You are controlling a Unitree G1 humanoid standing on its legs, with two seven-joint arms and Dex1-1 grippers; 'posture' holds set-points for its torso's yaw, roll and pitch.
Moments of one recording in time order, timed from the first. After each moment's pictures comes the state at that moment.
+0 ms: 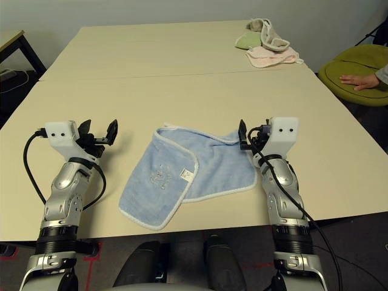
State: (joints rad) left arm -0.23 0.24 0.22 0.09 -0.25 0.05 -0.21; right arm -0.24 -0.18 -0.17 0.08 0.18 0.10 0.12
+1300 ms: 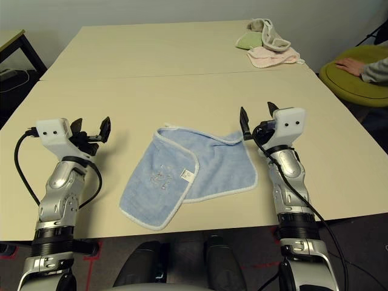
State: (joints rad) left arm -0.22 0.29 0.26 0.01 -0.27 0.12 -0.17; right arm -0.35 -0.26 -0.17 0.29 0.20 -0.16 0.30
